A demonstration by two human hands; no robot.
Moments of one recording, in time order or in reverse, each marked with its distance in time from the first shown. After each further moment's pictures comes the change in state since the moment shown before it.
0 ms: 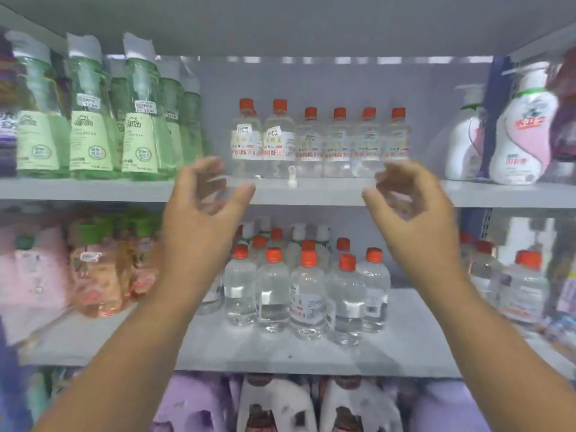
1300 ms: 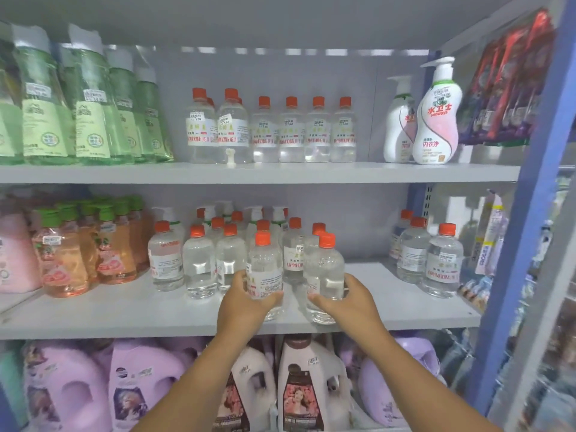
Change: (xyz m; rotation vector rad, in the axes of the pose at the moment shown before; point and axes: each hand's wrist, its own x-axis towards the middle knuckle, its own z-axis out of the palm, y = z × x) left_hand -0.146 -0.110 0.092 0.400 -0.333 -0.553; right_hand -0.123 0.134 -0.051 -0.164 -0.289 0.618
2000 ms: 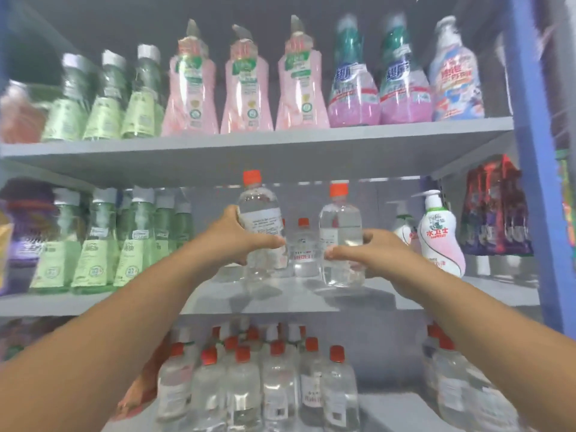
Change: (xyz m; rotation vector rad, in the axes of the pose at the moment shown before) left_hand 0.055 0.275 -0.165 0.098 0.000 0.373; right_hand 0.090 -0.252 -0.122 -0.006 -0.096 -0.267
